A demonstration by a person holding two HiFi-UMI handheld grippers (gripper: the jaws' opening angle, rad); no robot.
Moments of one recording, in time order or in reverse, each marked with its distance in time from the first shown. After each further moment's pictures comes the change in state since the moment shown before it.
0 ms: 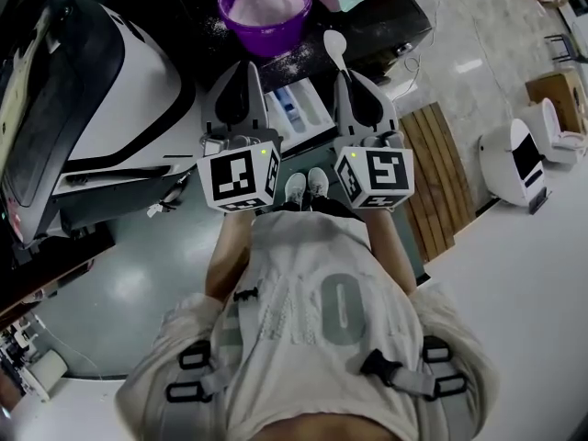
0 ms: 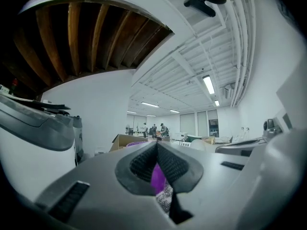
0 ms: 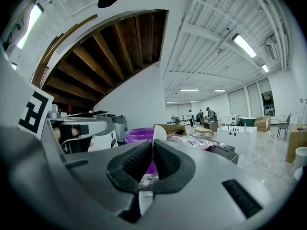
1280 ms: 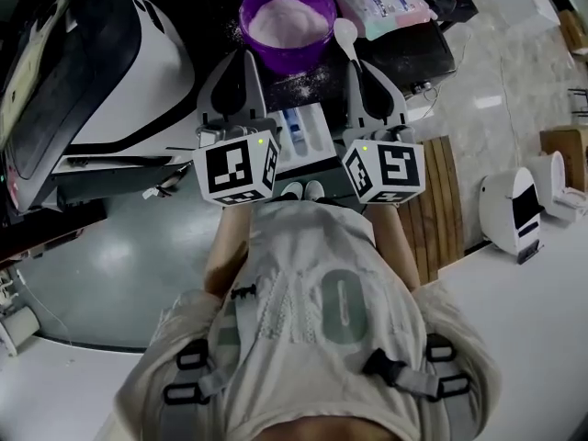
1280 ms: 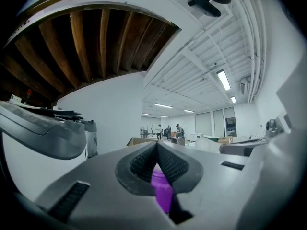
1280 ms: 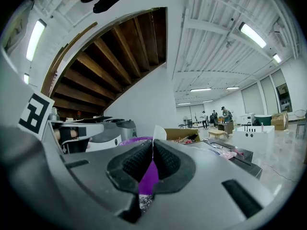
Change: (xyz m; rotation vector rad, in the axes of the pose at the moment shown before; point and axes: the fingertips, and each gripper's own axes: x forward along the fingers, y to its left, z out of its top) left arm 0.047 0.034 0.014 0.012 -0.014 0.192; right arm 0.073 -0.023 0.027 0.004 -0.042 0.160
